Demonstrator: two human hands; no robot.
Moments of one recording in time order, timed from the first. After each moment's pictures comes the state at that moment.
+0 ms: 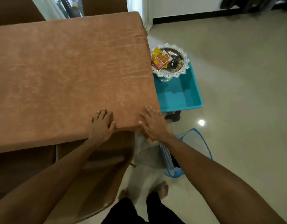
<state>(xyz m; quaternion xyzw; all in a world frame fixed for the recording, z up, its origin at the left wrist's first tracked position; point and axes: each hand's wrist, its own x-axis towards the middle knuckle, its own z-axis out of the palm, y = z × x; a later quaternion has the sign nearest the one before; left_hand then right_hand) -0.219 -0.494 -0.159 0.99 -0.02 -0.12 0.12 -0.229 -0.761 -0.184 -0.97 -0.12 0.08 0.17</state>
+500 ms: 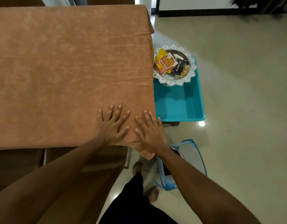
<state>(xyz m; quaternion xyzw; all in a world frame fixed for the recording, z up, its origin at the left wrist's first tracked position) -0.164 -0.551 -0.189 0.98 -0.16 -0.11 0.02 -0.195 -0.781 -0.204 -0.97 -0.14 0.08 0.18</state>
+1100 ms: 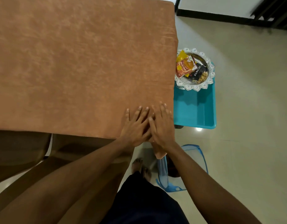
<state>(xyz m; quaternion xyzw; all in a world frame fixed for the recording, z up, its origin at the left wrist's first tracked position) -0.177 -0.582 -0.183 0.97 -0.19 -0.10 0.12 -0.164 -0.741 -0.175 -0.96 -0.09 0.04 0.25</state>
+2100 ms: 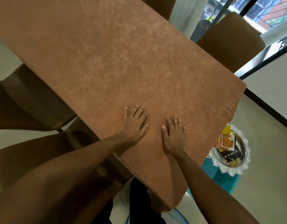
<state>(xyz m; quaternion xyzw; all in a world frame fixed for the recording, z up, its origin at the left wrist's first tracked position) -0.113 -0.448 -0.185 0.97 0.17 0.04 0.15 -0.005 -0.635 -0.163 -0.95 -0.27 0.12 0.13</state>
